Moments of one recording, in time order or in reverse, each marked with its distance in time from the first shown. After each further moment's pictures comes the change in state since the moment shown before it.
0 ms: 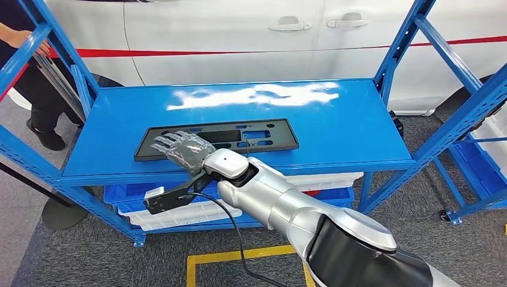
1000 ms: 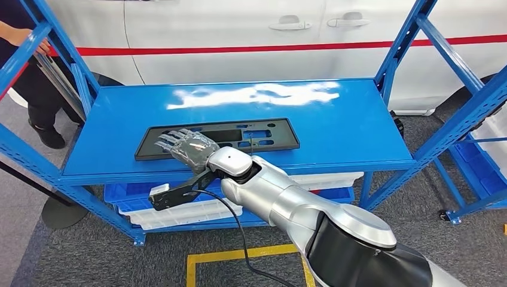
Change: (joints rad) left arm -0.009 -0.012 -0.016 0.001 0.001 0.019 -0.036; right arm -0.028 0.002 0.069 0.068 -0.076 -0.050 -0.028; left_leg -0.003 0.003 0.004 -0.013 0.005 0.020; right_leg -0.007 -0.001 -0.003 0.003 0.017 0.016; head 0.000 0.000
